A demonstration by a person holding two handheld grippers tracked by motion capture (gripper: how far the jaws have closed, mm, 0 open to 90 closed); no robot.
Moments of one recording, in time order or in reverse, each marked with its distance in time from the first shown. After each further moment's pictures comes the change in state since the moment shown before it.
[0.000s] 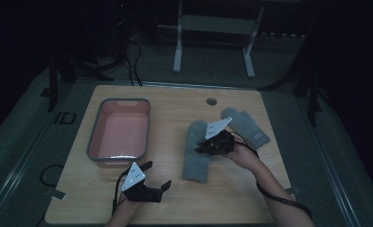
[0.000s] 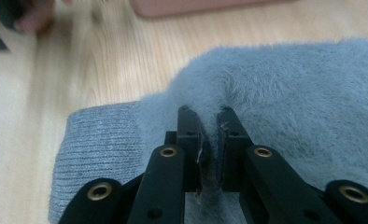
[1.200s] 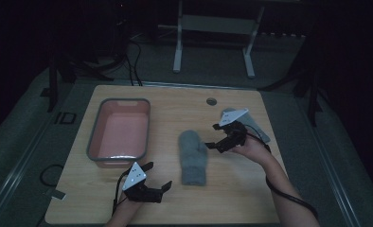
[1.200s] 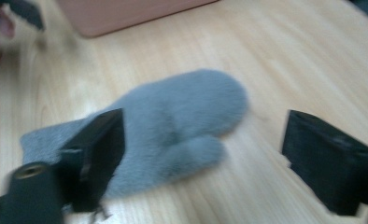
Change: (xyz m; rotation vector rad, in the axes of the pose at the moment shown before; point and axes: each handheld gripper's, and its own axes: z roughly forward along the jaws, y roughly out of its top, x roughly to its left) left arm 0.000 -0.001 0.002 0.020 -0.015 -0.010; right arm -0.027 -0.012 -0.046 -0.072 -0.174 0.171
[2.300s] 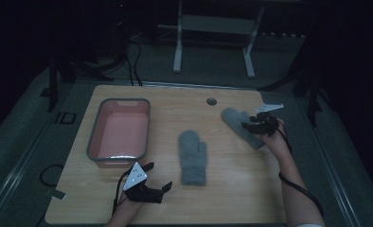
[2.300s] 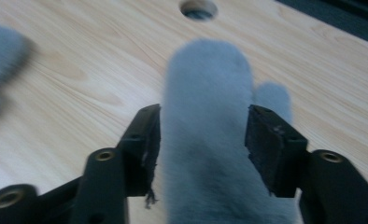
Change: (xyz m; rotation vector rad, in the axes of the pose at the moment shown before) left arm 0.000 0.000 0.001 0.014 -0.007 0.009; right arm -0.105 -0.093 -0.028 0.043 -0.375 0.302
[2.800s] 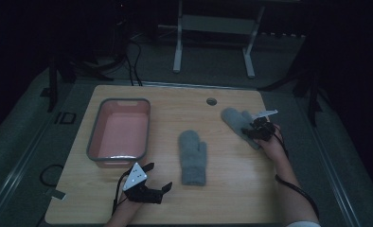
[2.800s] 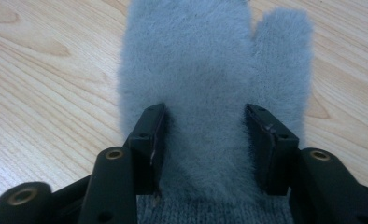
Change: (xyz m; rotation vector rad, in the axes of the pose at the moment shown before) left arm 0.000 0.000 -0.001 0.000 -0.006 -0.003; right arm -0.006 -0.029 0.029 0.059 -0.036 0.030
